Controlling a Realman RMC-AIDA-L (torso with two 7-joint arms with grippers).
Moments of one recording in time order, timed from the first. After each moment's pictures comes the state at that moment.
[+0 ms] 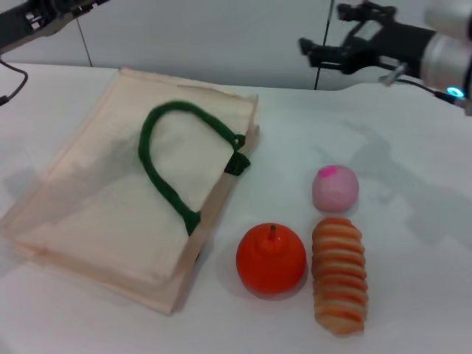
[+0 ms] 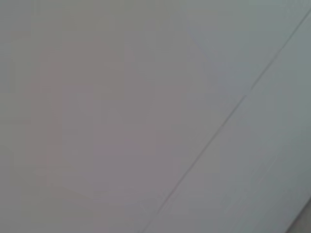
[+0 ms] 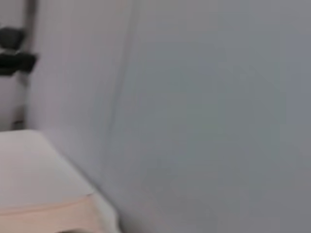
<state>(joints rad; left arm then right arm) -0.78 -1.88 2.86 -0.46 -0.80 1.69 -1.79 0.64 2.03 -1.41 -0.88 -1.53 -0.67 1.49</state>
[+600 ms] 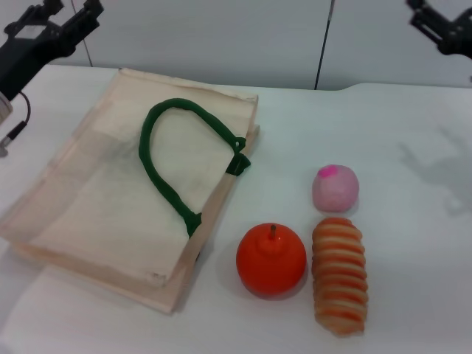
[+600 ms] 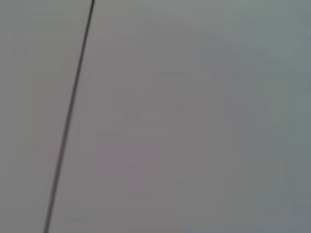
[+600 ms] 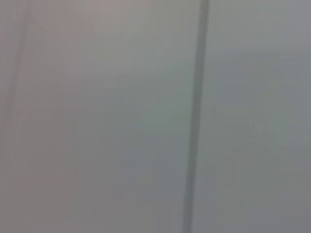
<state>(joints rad) -0.70 -2.03 2.85 -0.37 -1.12 1.37 -1.03 0.53 2.03 -1.31 -0.47 -0.53 -1.01 0.58</state>
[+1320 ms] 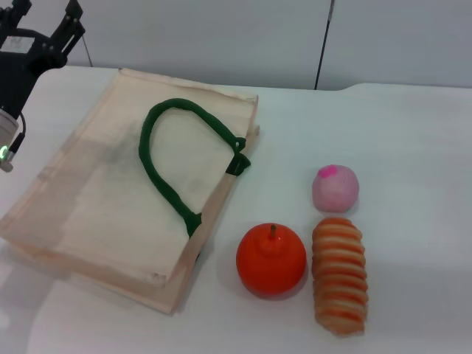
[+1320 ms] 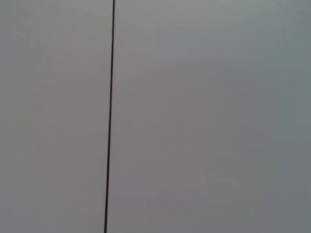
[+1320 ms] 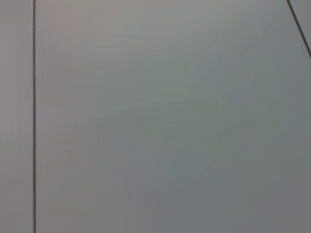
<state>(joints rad) -0.62 -2.03 2.85 -0.07 -1.41 1.36 -0.45 0.56 2.04 -1.31 -0.09 0.01 -1.36 0.39</state>
